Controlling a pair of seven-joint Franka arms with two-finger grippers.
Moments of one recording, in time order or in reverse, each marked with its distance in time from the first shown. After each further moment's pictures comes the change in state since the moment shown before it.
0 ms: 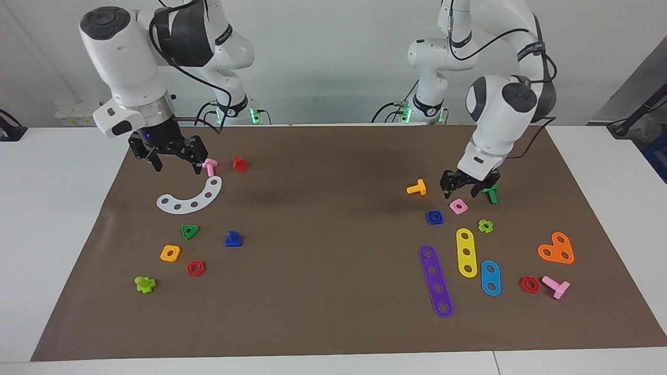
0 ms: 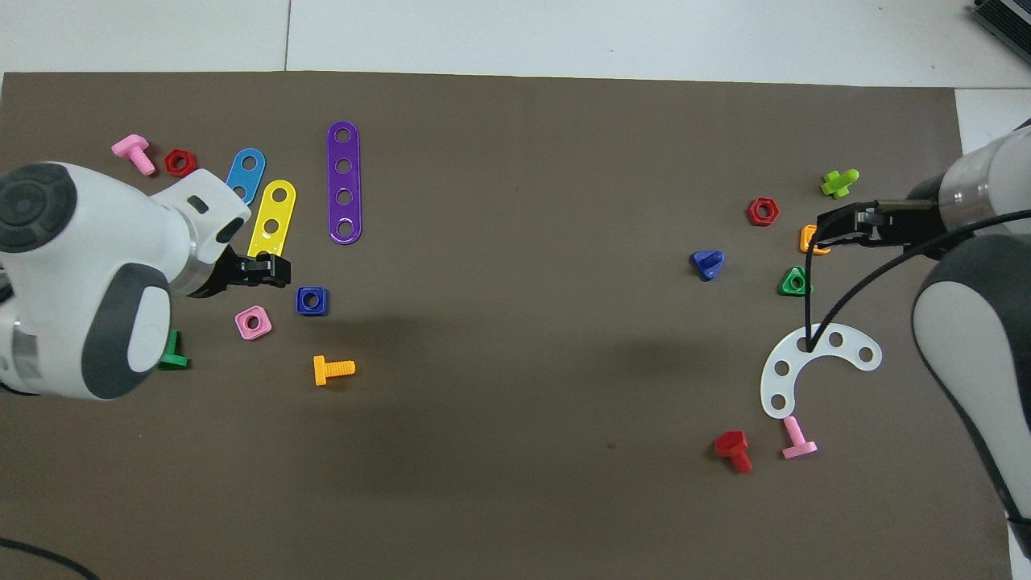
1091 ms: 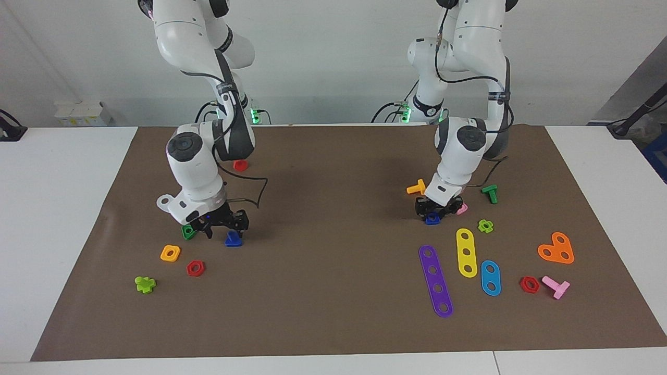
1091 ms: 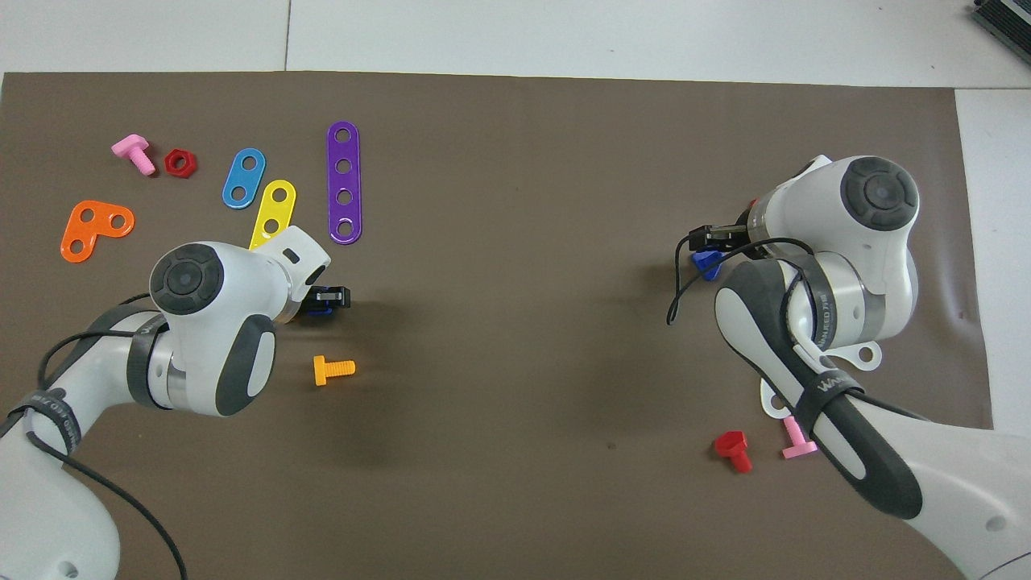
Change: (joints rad) left arm -0.065 0.132 0.007 -0.125 -0.002 0.294 -0.038; right arm 0.065 0.263 0.010 -0.225 0.000 0.504 -0.001
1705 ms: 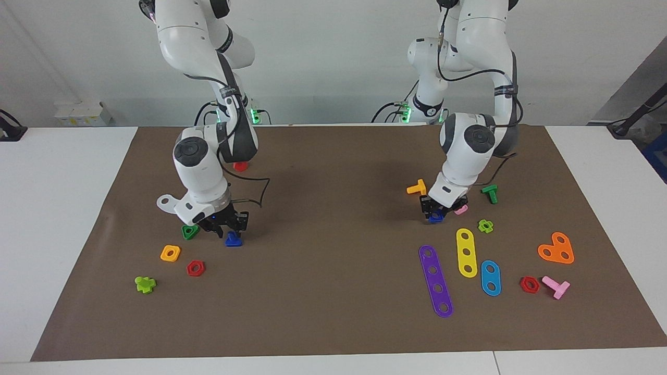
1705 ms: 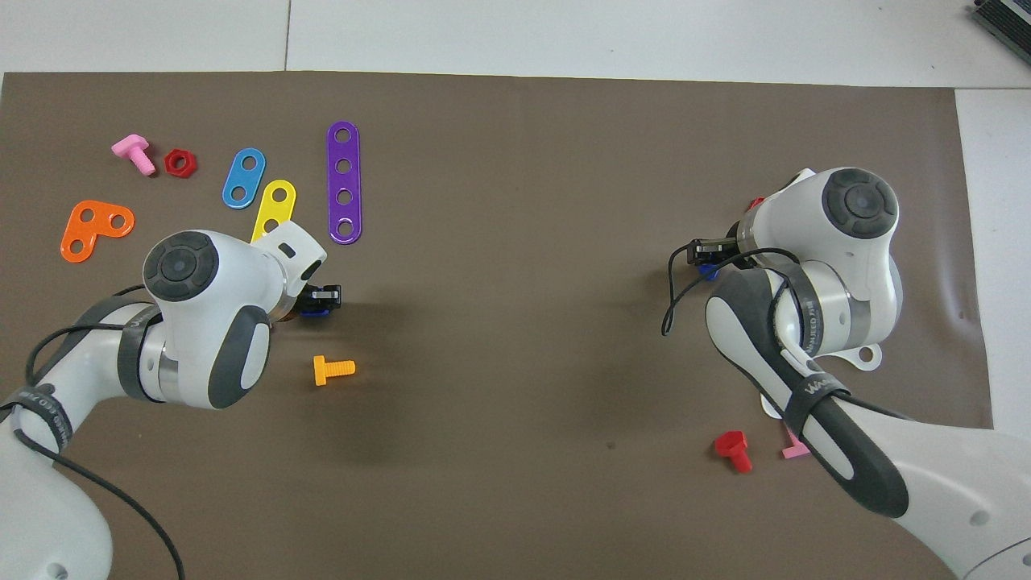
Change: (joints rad) left arm -0.002 0.006 0.002 0.200 0.000 -0.280 -0.001; right arm 0.006 0.003 0.000 -0.024 0.000 0.001 0.000
